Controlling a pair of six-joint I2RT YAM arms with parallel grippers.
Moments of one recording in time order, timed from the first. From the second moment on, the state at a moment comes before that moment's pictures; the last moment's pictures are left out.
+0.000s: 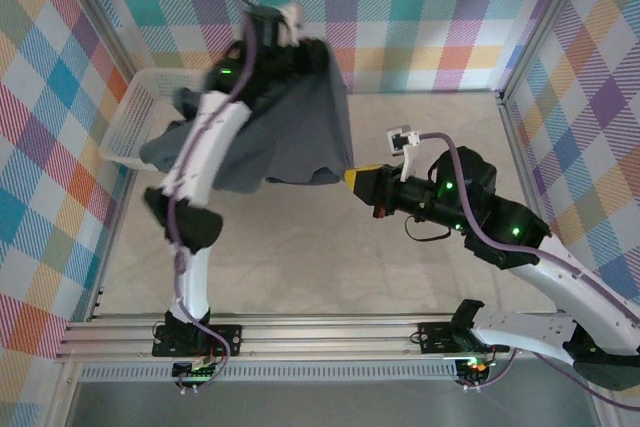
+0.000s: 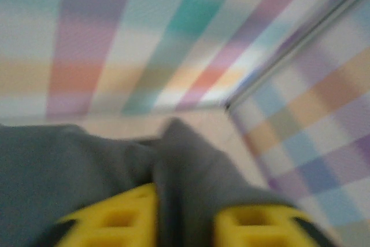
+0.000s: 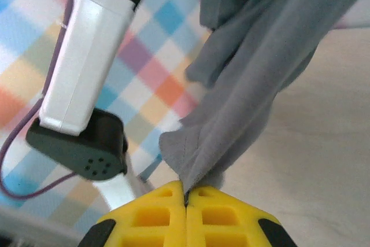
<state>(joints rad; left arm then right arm) -0.46 2.13 2.50 -0.79 0.22 -0.47 0.92 0.95 1.26 -0.52 -0.08 0.64</state>
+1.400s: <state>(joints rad) 0.00 1.56 0.86 -0.60 0.21 -0.57 0.40 0.89 0.87 -0.65 -0.20 0.94</state>
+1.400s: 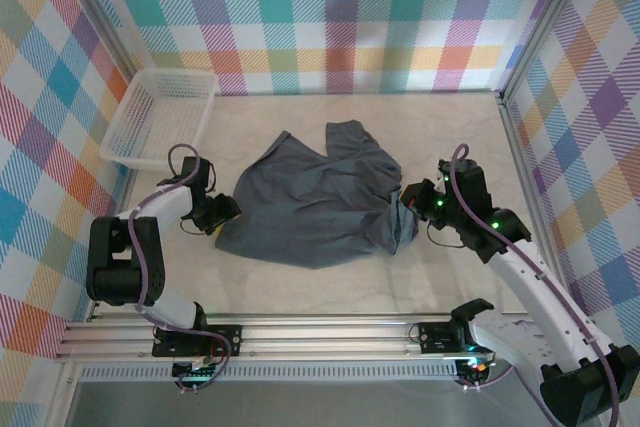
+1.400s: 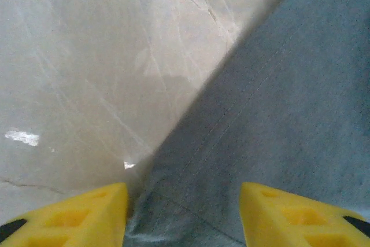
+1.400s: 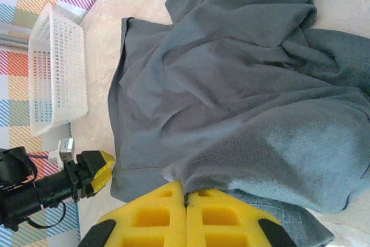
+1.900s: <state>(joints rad) 0.00 1.56 0.86 -0.60 0.24 -0.58 0.40 0.90 0.87 -0.65 -0.20 0.94</state>
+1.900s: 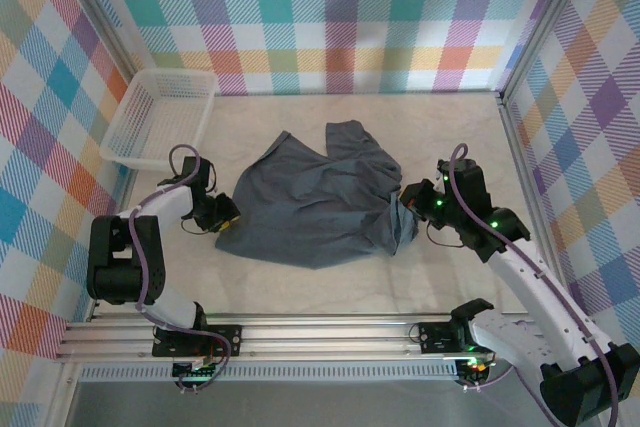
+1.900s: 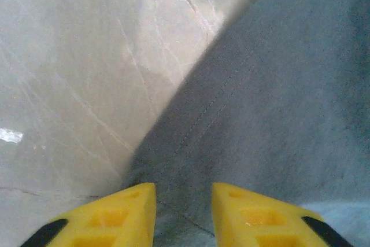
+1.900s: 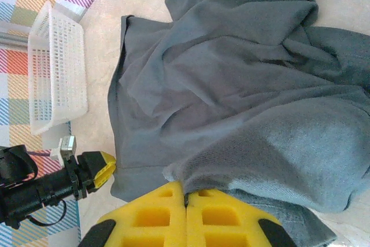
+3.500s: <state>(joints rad) 0.00 1.52 0.84 -0.58 0.23 -0.60 0.40 0.90 0.87 -0.64 -0.21 0.94</state>
